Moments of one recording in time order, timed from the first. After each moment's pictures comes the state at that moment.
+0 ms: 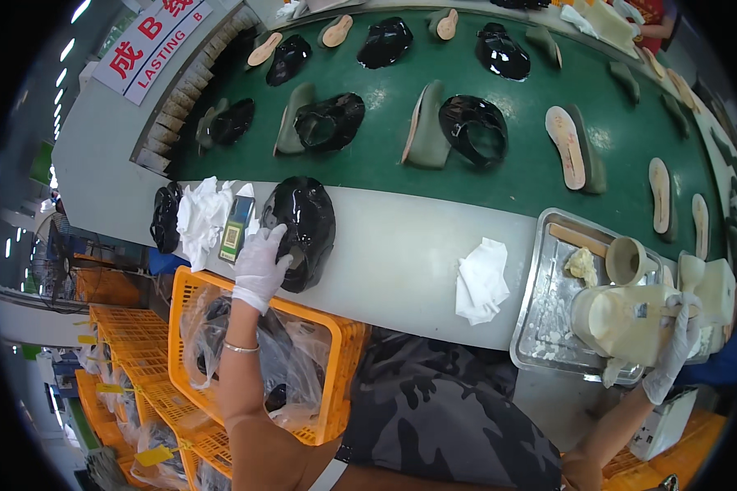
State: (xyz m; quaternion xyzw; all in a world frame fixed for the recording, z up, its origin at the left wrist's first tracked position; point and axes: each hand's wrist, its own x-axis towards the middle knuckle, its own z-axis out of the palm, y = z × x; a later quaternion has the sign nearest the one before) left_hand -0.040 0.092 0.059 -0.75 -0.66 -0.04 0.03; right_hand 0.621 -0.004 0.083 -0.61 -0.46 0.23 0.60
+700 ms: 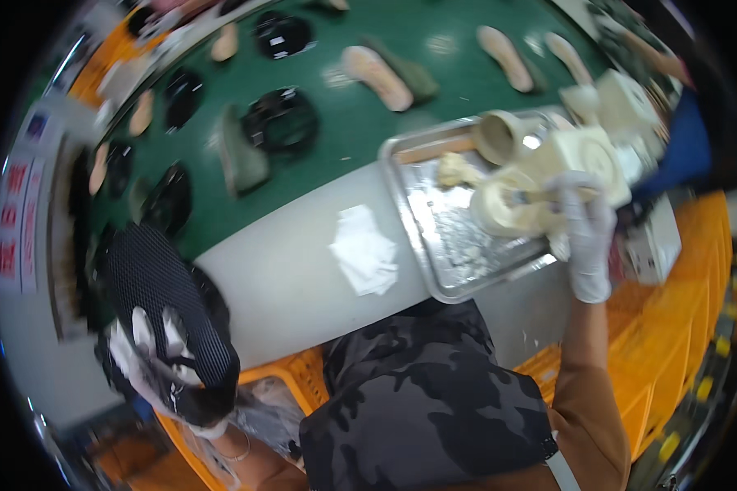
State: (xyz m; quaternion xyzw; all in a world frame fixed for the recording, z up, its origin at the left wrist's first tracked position) left_hand 0.027 0.069 0.109 -0.74 -0.48 -0.47 0.04; right_hand 0.513 -0.029 0.085 -0.66 -0.47 0.12 0.57
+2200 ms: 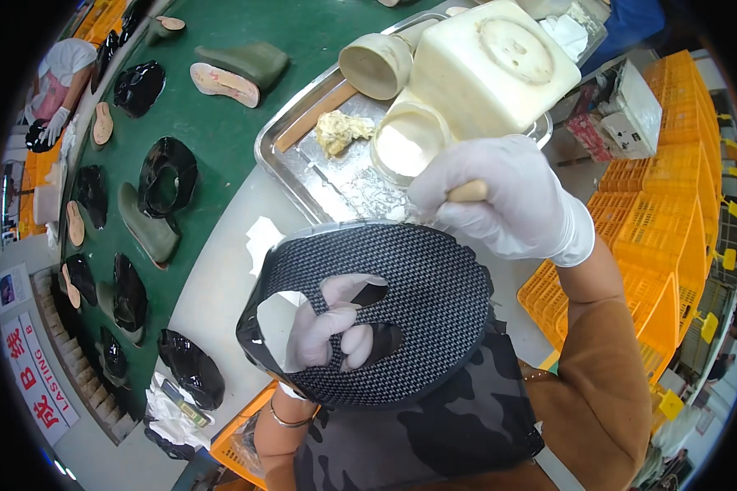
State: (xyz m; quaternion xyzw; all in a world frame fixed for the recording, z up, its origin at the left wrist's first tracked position) left_hand 0.248 0.051 0.066 -0.25 -0.25 -0.03 -0.94; right_hand 0.502 -0.031 0.120 -0.58 -0.67 0.17 0.43
